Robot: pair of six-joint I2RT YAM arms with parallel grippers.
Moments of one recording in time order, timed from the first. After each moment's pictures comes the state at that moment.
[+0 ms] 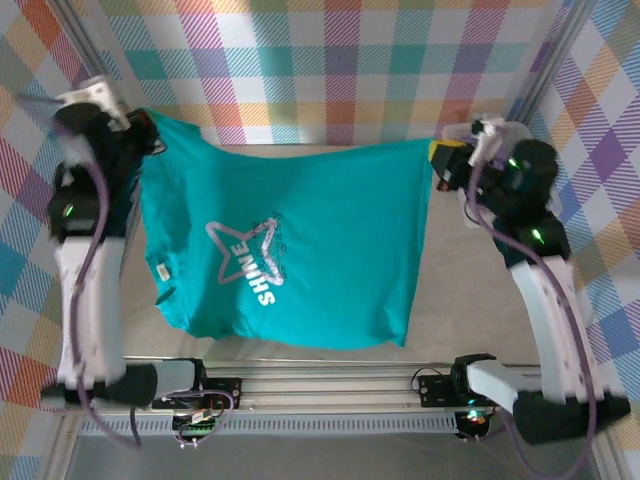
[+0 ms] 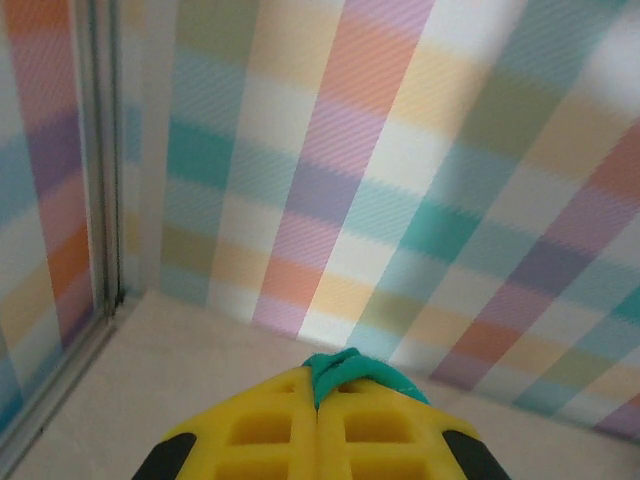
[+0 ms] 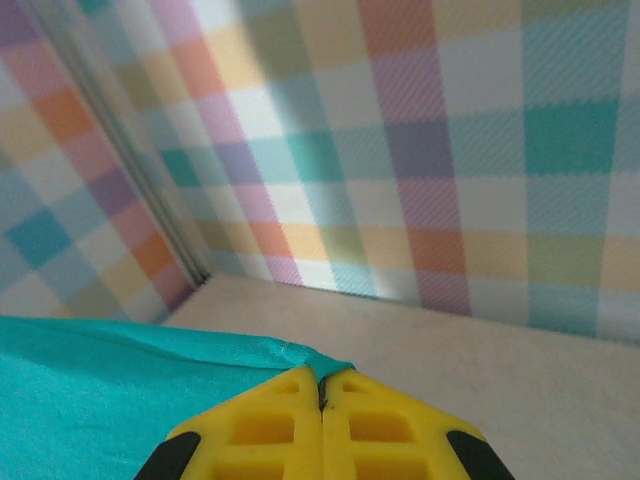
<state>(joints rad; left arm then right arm) 0.02 1.32 1.84 -0.74 -0.08 -0.31 0.13 1.14 1.36 -0.37 -0.41 0.22</state>
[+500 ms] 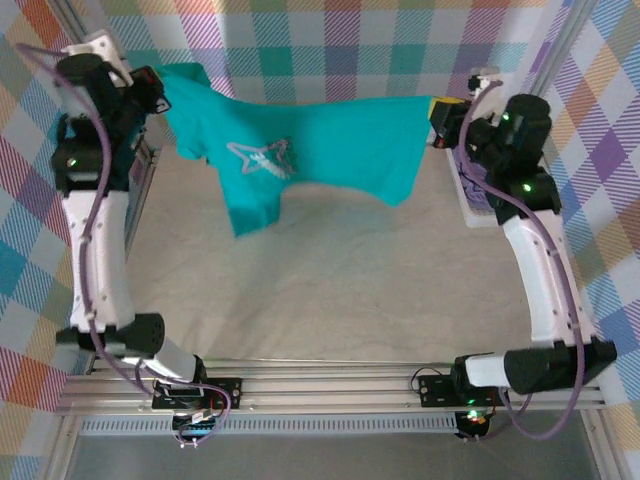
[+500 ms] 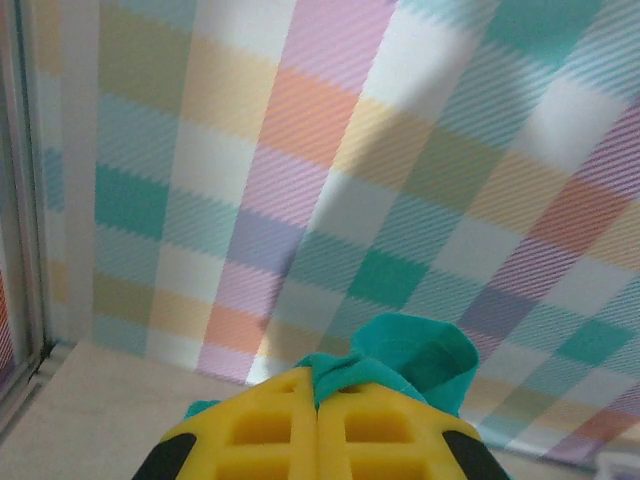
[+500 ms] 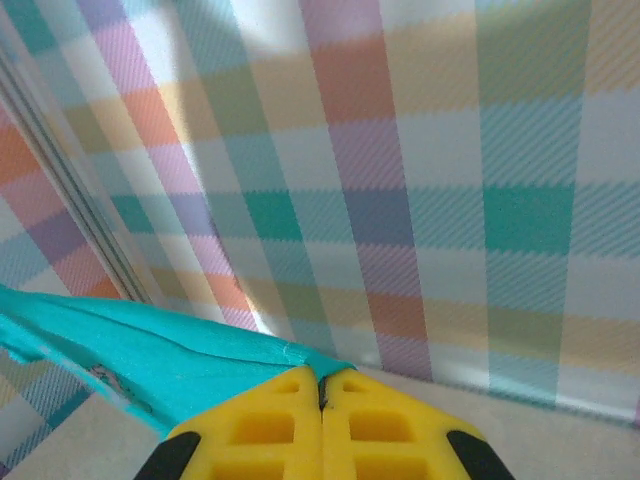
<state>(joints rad) 0.02 1.50 2.20 -0.79 0.01 -0.34 0.13 1.29 1.62 -0.35 -0.36 0.18</state>
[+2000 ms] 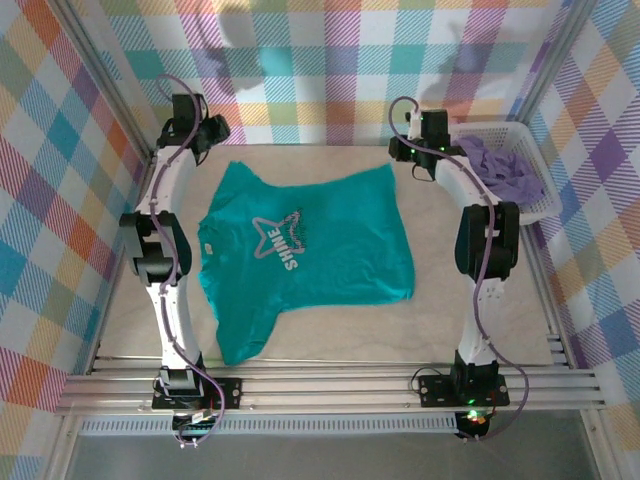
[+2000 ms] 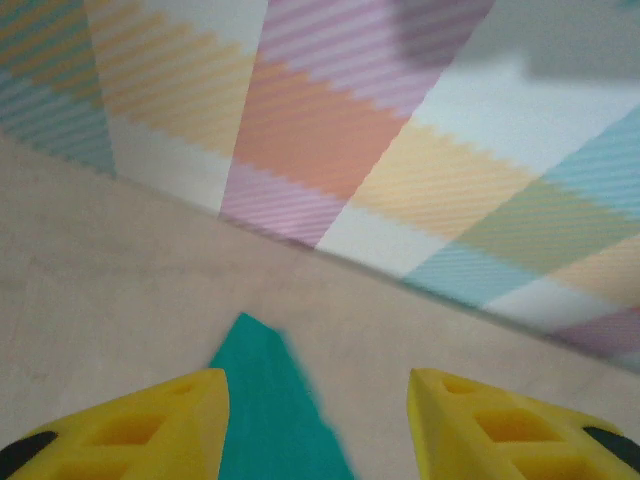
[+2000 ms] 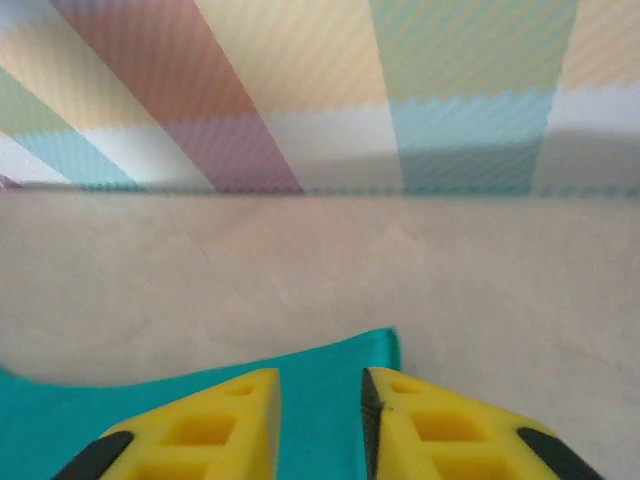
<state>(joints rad) 0.02 2.18 2.12 -0.53 0.01 -0.40 0.13 2.19 1.90 -0.34 -0.23 0.17</state>
